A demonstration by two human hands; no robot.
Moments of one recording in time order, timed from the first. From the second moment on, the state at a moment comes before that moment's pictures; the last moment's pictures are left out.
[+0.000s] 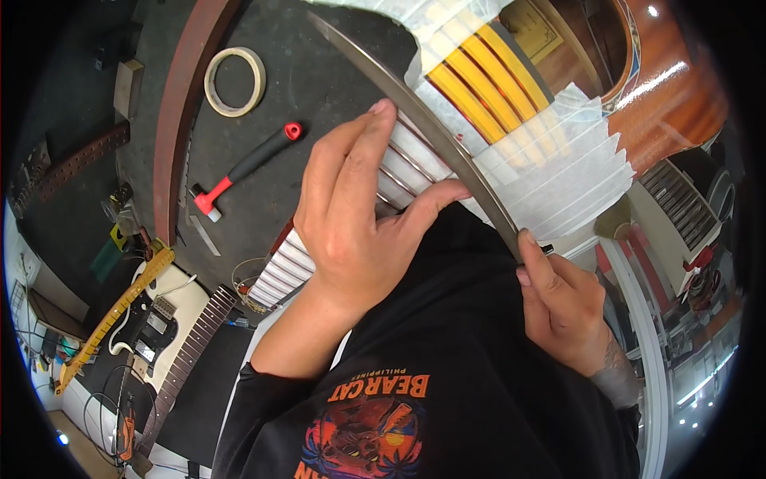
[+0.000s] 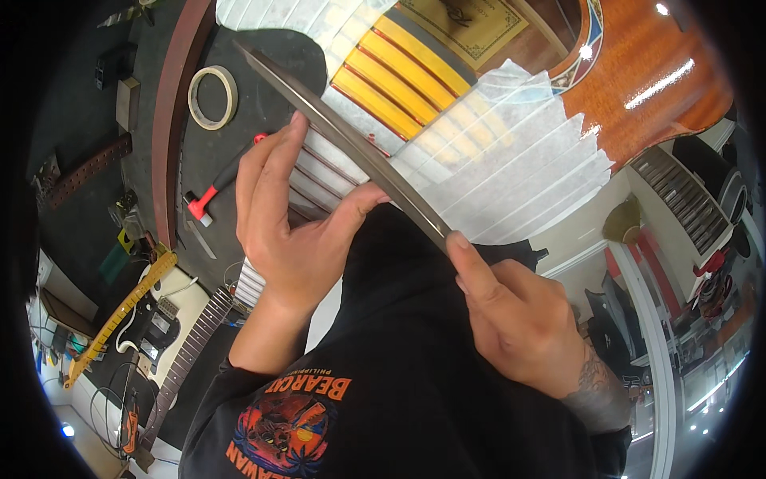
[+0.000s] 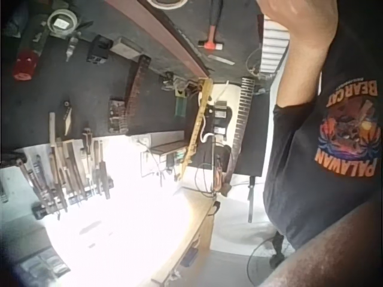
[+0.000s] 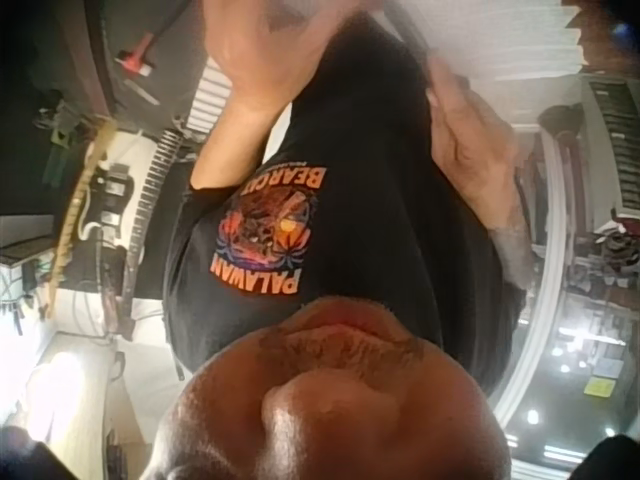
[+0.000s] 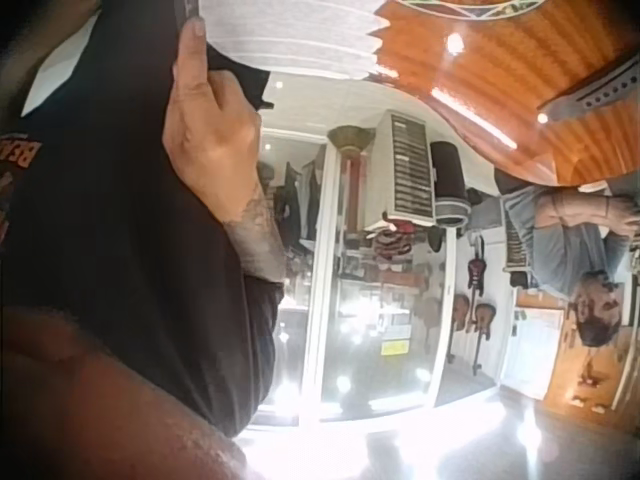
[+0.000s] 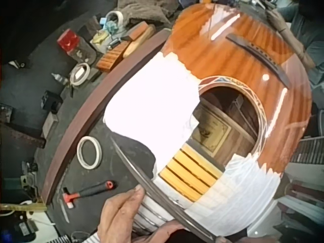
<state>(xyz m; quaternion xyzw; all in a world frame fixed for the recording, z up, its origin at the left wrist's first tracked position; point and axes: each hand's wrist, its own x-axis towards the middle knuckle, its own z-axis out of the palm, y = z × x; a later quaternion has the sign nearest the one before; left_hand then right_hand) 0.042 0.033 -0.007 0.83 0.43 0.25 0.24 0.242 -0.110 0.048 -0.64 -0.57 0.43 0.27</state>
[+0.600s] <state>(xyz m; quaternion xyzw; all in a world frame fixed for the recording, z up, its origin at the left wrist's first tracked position) 0.046 0.034 -0.003 0.84 0.42 0.24 0.24 0.262 -0.147 0.044 -0.65 -0.52 0.48 0.27</state>
